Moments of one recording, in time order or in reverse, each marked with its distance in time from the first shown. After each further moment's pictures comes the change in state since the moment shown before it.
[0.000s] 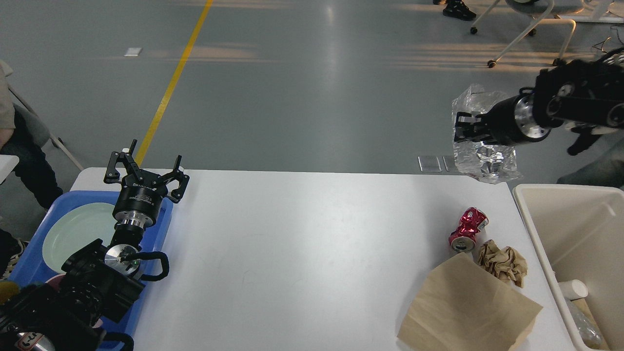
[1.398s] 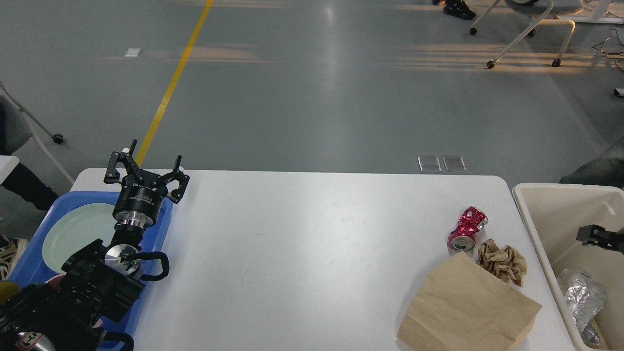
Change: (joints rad) left arm 0.000 0.000 0.000 0.000 0.000 0.000 0.000; right arm -0.761 -0.084 -0.127 -0.533 0.008 -0.072 0.002
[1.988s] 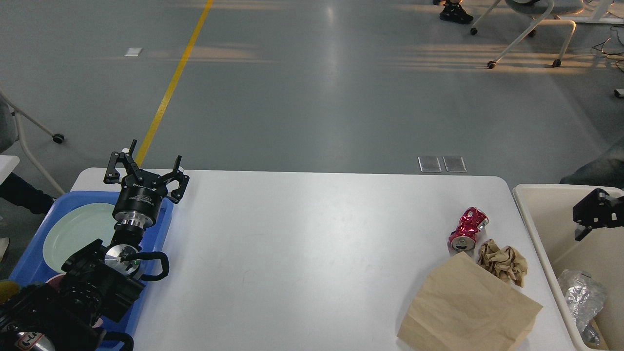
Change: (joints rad) left arm 0.000 0.001 0.000 0.000 0.000 0.000 0.000; right arm 0.790 -0.012 -0.364 0.546 -0.004 0.623 -0.004
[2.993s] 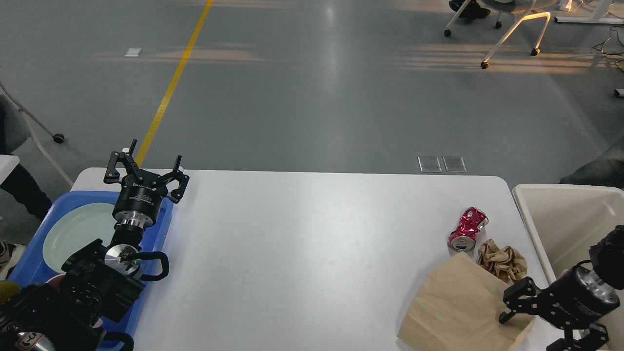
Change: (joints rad) left arm 0.000 0.000 0.000 0.000 0.000 0.000 0.000; right arm -0.709 -0.012 0.523 -0.188 0.072 0.012 0.001
